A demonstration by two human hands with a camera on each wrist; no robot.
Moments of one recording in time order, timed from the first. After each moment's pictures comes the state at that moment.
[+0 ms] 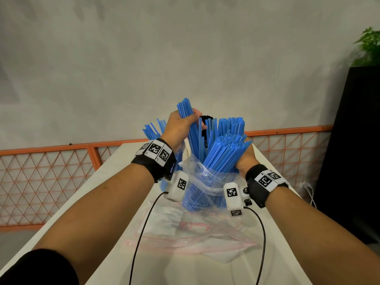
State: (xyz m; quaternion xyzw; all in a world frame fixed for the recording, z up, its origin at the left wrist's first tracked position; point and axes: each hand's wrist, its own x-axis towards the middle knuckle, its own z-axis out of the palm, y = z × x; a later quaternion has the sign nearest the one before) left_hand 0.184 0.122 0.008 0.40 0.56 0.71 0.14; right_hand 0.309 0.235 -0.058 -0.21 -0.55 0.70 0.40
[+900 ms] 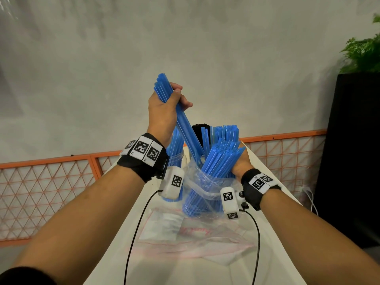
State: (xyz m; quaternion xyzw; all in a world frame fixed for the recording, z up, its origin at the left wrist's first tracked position) left_hand 0.217 0.084 0.065 0.45 0.45 0.77 -0.02; right_hand 0.307 0.238 -0.058 -0.20 -0.49 0.74 0.41
